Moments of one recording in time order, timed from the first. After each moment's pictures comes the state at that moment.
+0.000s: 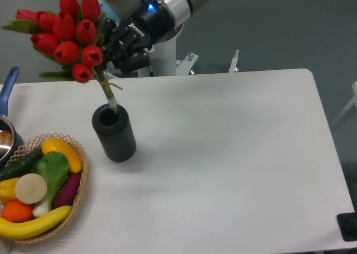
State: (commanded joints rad) arm 2.65 -1.38 -2.18 -0.72 0.10 1.18
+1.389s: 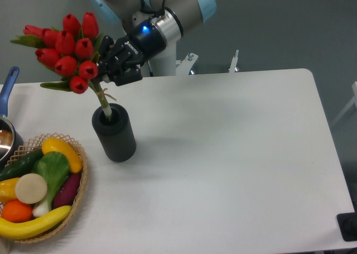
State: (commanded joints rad) arm 2.64 -1.47 -2.26 -0.73 0.11 1.35
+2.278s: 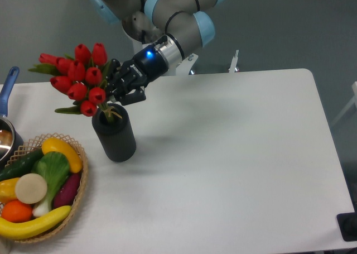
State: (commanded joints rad) arm 2.64 -1.58 -2.33 -0.73 0.12 1.53
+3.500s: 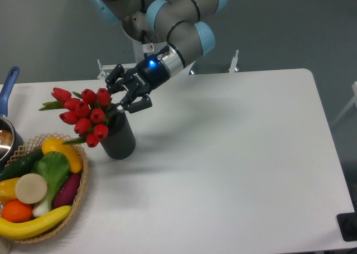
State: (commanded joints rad) arm 2.67 -1.56 -2.38 -0.72 0.12 1.55
